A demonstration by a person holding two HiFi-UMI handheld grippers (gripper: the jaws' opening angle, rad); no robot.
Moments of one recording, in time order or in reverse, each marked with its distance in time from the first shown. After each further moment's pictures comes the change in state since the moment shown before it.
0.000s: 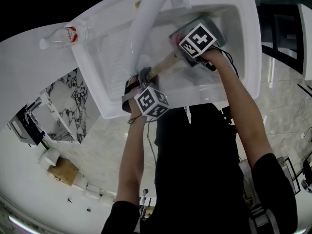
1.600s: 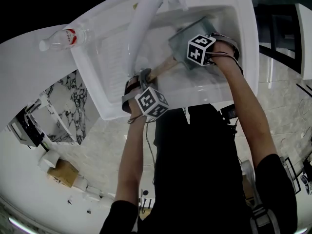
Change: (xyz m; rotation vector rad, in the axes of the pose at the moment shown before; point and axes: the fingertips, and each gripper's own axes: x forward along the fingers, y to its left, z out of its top) left arm 0.007 -0.004 0.000 0.037 0.023 0.004; right arm -0.056 -0.103 -0.106 -0.489 0.741 -0.541
